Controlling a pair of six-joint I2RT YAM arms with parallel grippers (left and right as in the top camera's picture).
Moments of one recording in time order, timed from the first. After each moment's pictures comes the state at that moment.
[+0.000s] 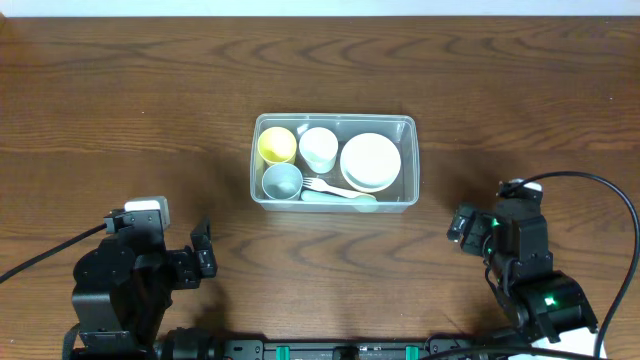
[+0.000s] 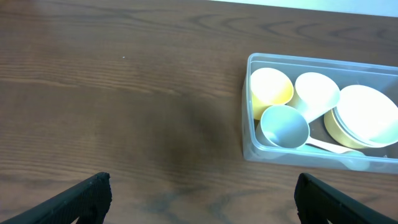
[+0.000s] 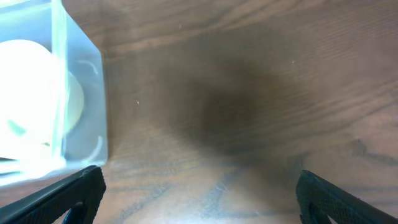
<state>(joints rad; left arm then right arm) 0.00 0.49 0.91 -1.02 0.02 -0.08 0.23 0.71 0.57 -0.71 0.24 0.46</state>
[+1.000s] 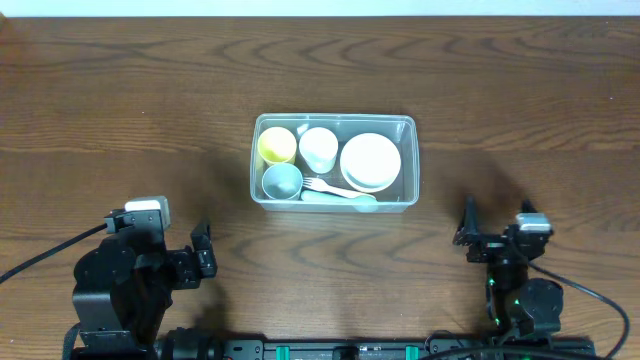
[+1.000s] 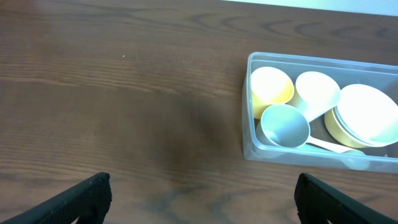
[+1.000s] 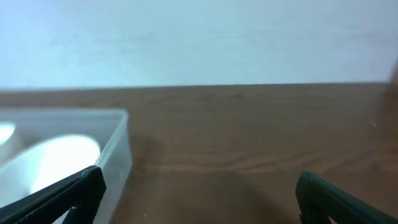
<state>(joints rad) 0.00 0.49 0.91 -1.02 0.02 -0.08 0.07 0.02 0.01 -0.07 0.02 0.04</state>
